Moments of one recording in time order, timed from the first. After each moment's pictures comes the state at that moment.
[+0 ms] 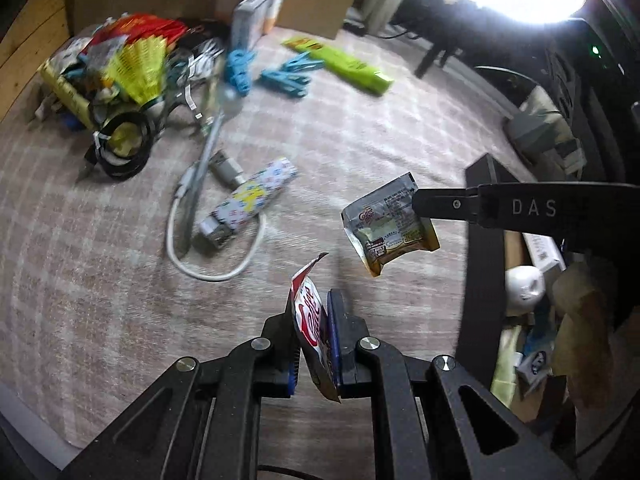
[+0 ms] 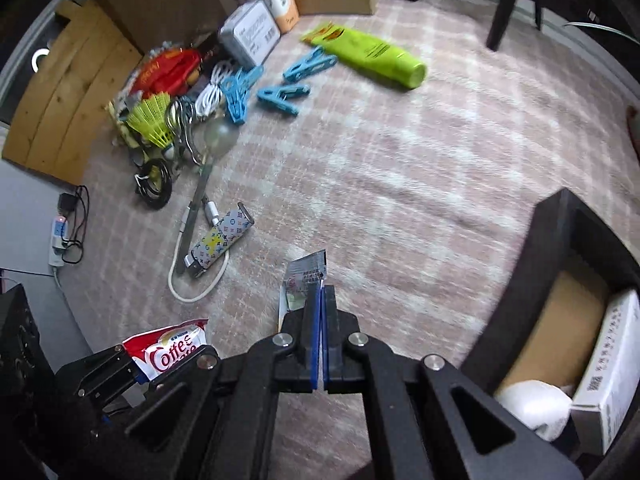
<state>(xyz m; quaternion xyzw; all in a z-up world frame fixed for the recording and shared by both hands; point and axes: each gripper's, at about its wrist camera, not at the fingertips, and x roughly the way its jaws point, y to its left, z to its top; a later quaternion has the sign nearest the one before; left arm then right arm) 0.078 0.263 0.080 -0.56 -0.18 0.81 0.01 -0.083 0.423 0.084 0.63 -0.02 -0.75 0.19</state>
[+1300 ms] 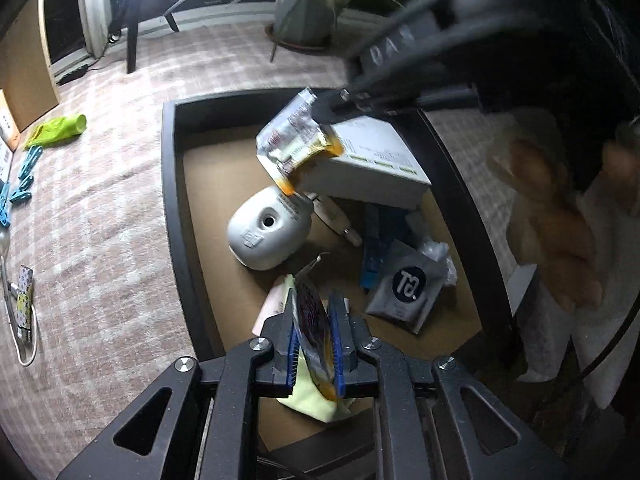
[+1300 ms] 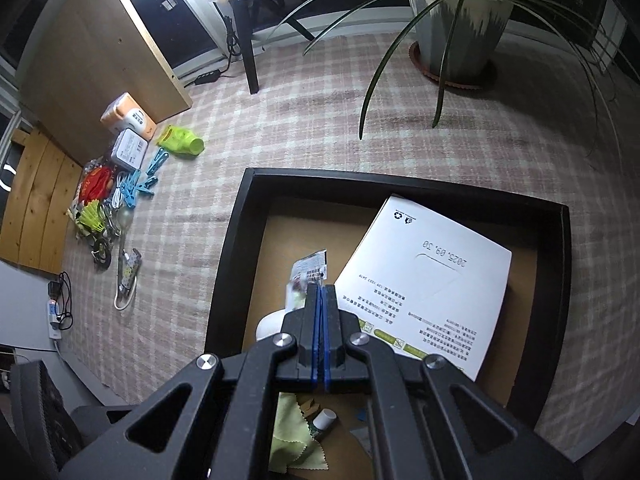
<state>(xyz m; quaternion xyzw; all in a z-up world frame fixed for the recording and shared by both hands) 0.083 0.488 0.127 -0.58 0.00 0.77 0.26 -0.013 0.629 0.117 0.60 -0.12 -0.79 0.05</state>
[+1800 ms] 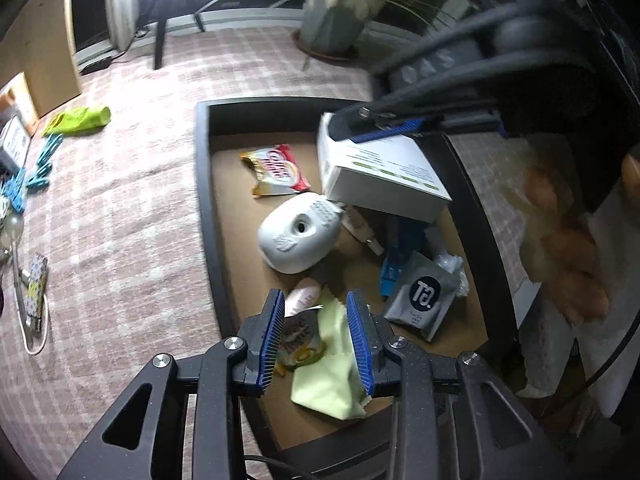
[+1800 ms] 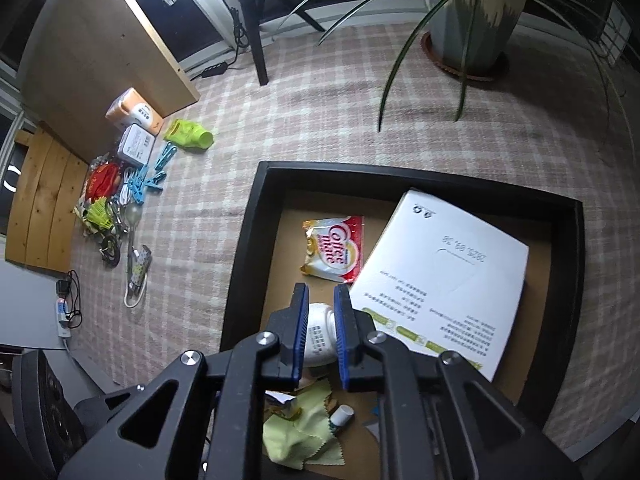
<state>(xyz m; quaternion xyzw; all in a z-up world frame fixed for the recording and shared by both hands) 0.076 0.464 0.130 -0.58 -0.02 0.78 0.23 -0.015 0.615 0.117 0.61 -0.13 -0.78 0.07</state>
